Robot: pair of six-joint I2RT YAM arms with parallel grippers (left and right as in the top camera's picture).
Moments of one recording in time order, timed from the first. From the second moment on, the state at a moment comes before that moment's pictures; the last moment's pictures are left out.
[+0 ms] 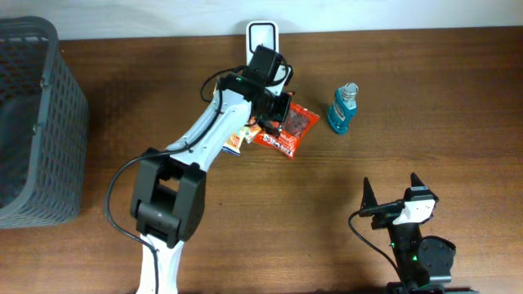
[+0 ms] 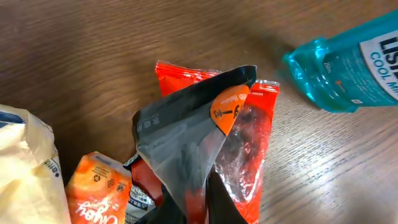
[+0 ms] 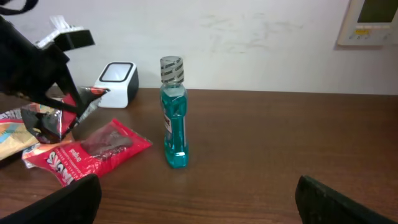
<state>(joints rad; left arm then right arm) -0.49 2.19 1.84 -0.72 0.18 -0.14 -0.01 0.01 0.01 -0.07 -0.08 0.00</state>
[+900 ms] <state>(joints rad) -0.07 1.68 1.87 -1.41 0.13 -0.21 -0.01 0.01 0.01 -0.07 -0.08 0.00</state>
